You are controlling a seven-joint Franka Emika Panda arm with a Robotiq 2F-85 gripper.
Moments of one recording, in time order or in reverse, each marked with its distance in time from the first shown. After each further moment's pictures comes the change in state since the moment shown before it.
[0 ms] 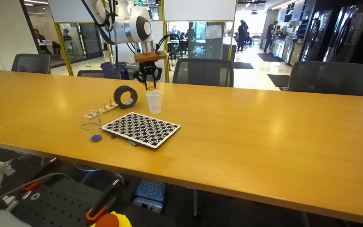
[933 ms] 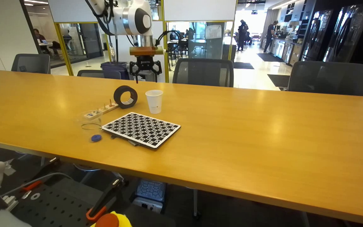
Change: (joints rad) arm -0.006 -0.060 0.015 -0.009 0.088 -0.093 0.082
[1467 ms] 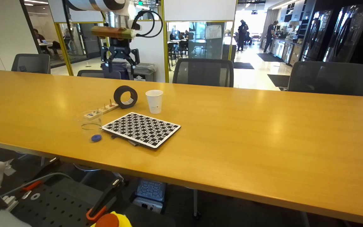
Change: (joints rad) arm 0.043 -0.404 0.012 -0.415 0.152 -0.016 0.210
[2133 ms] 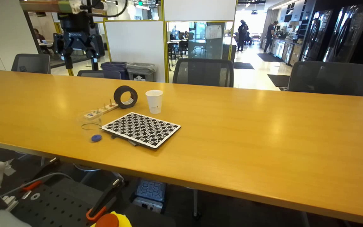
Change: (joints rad) arm 0.074 -0.536 0.001 -0.436 0.045 -0.172 0.190
